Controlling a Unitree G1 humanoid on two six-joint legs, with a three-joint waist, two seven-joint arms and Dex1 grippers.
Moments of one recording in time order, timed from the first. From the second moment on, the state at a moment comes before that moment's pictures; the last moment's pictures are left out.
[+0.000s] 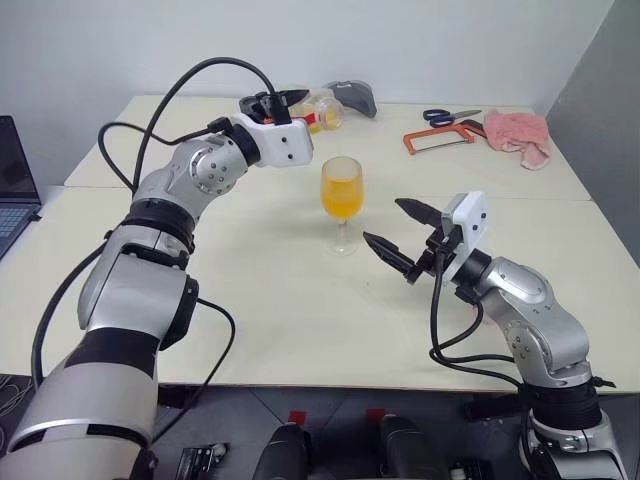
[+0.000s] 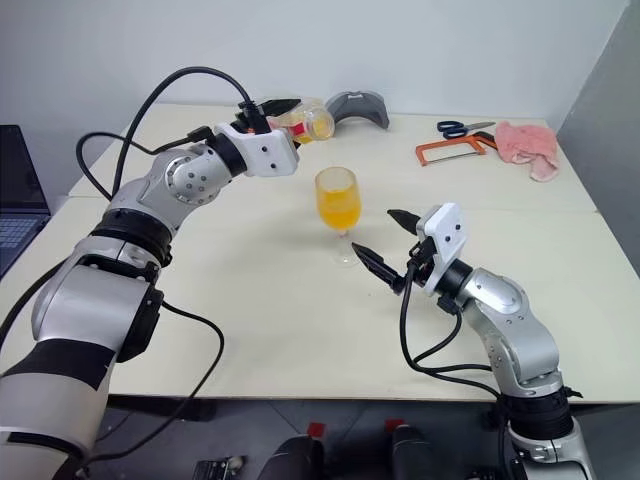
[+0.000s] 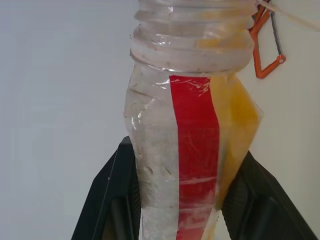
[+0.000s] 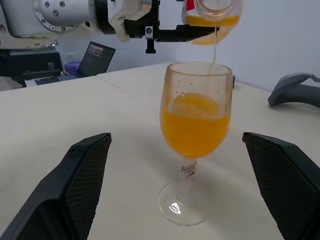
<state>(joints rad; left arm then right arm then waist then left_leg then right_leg) -1.30 0.54 -0.30 1.19 0.46 -0.77 -0.23 -0.36 -0.37 0.04 -0.39 0.40 0.45 0.58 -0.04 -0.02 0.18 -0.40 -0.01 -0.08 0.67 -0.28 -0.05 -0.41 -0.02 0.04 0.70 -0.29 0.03</state>
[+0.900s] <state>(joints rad) -0.74 0.56 0.30 0.68 -0.22 0.09 -0.41 -0.59 -0.31 0.28 -0.38 0.38 0.69 0.59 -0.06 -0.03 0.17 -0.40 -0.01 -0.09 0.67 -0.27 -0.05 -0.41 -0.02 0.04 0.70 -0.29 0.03</state>
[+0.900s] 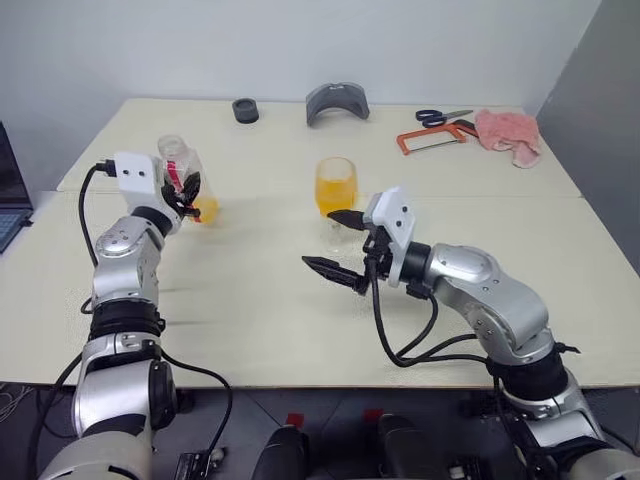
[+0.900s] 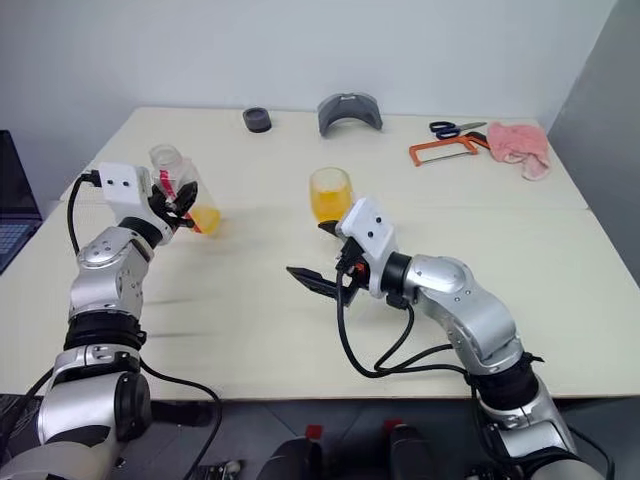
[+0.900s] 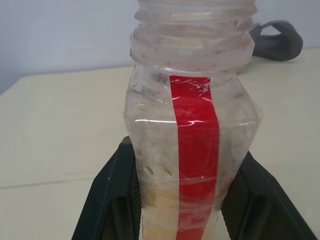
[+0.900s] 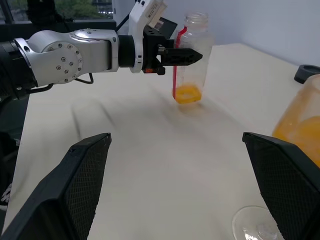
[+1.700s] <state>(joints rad) -0.52 0.54 0.31 0.53 -0.24 0.08 -0.45 -0.55 -0.27 0.31 -0.34 0.29 0.62 0.59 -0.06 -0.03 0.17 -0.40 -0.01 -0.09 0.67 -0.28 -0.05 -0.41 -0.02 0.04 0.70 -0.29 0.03</state>
